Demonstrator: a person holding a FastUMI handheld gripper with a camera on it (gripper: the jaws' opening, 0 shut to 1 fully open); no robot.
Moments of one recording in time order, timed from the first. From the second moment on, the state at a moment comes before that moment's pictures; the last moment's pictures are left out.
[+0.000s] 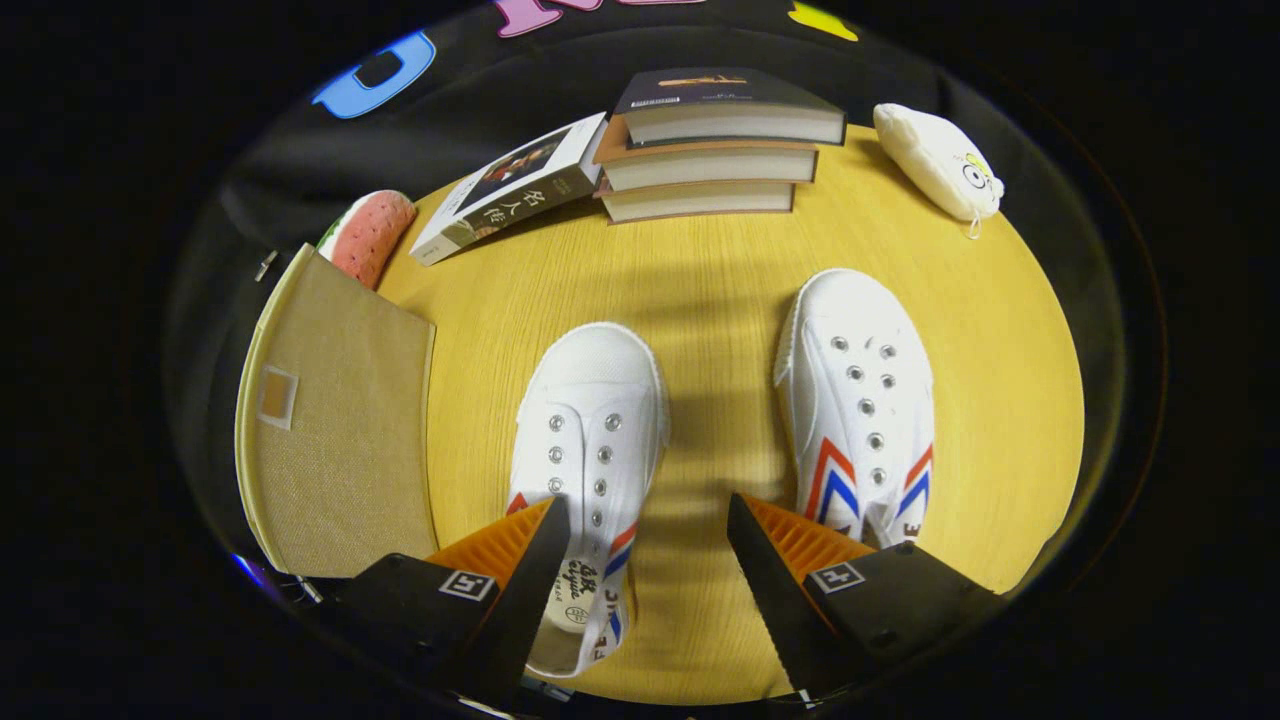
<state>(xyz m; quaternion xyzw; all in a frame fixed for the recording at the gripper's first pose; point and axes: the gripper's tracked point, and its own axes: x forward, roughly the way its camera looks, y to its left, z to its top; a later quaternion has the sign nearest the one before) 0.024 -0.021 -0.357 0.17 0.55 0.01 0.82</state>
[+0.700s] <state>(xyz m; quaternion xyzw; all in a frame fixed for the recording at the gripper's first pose) 0.026 -0.007 -0.360 0.28 0.57 0.02 0.77</state>
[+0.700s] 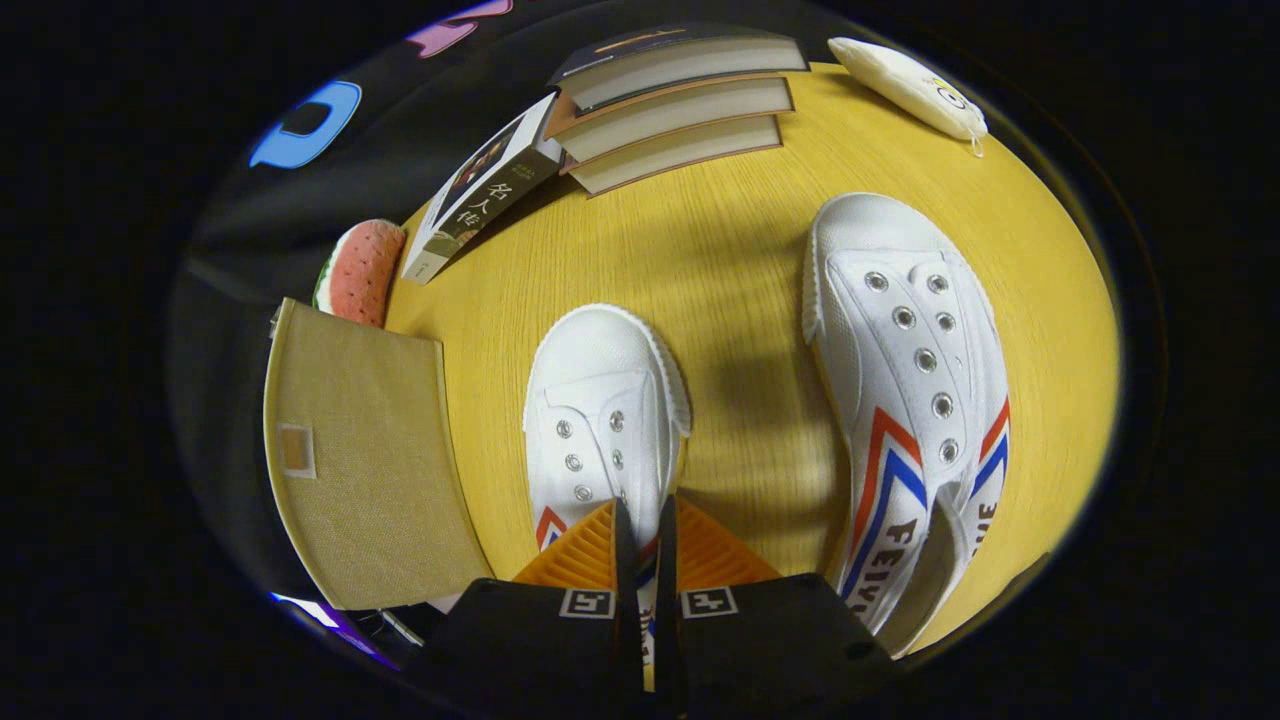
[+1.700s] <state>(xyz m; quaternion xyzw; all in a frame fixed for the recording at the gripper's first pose) 0.001 0.014 -0.207 0.33 0.50 0.02 0.80</state>
